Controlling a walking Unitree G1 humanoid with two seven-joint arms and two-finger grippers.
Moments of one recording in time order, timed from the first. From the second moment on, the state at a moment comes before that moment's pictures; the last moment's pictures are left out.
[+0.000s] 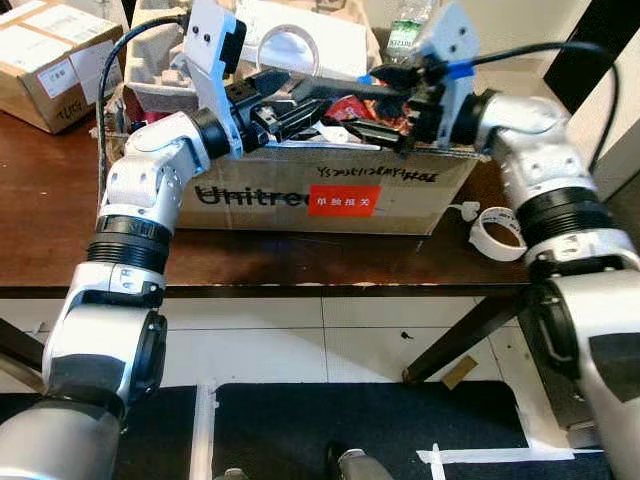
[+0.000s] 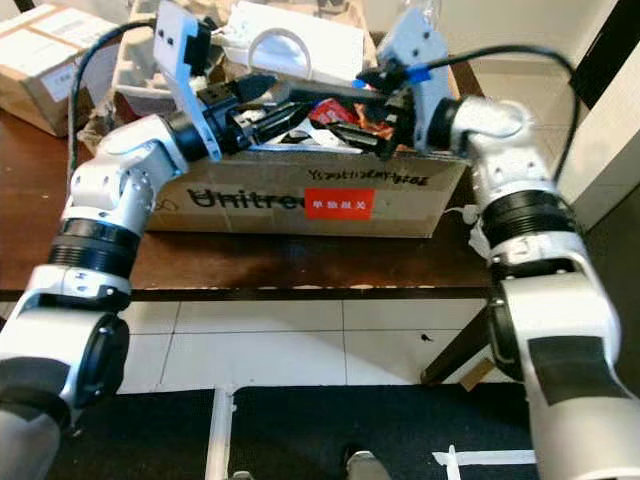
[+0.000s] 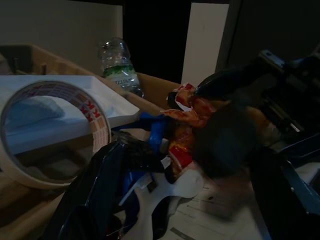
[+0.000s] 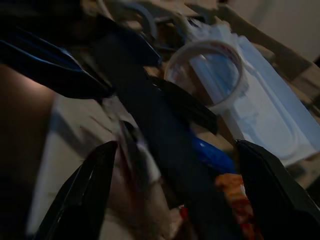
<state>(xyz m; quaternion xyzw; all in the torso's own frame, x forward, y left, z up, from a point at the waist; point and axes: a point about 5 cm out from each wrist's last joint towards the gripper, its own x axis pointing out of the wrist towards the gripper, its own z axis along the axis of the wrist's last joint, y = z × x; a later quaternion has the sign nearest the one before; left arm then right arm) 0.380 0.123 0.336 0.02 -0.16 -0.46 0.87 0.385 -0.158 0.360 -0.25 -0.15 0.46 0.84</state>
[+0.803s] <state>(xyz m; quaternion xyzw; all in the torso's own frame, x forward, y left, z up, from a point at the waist) 0.336 0.113 0.340 -0.03 -0.20 -0.62 0.76 0.360 -0.198 0.380 -0.01 -0.21 0.51 0.83</state>
